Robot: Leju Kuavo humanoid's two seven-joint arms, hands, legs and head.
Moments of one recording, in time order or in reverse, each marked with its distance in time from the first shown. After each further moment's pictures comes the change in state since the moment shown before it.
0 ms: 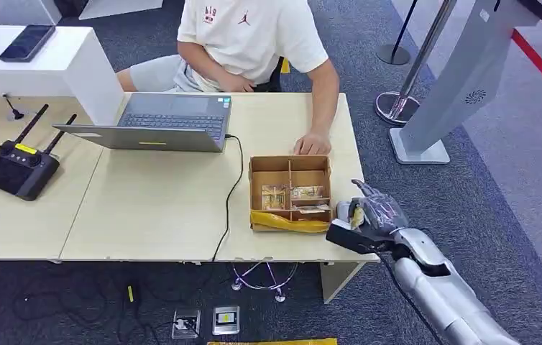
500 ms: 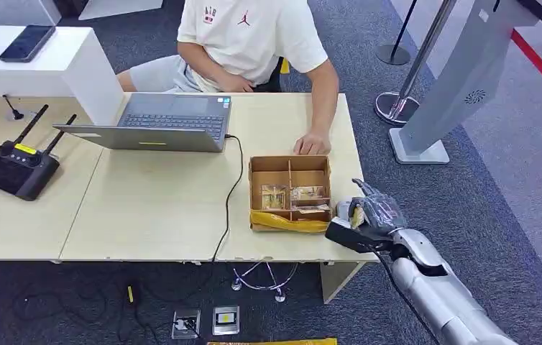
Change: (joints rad) left arm 0.000 0.000 0.000 0.000 -0.011 0.000 0.000; right arm -0.007 0.017 0.000 0.040 -0.021 -0.025 -0.003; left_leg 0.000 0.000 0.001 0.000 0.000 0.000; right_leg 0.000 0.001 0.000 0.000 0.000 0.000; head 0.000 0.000
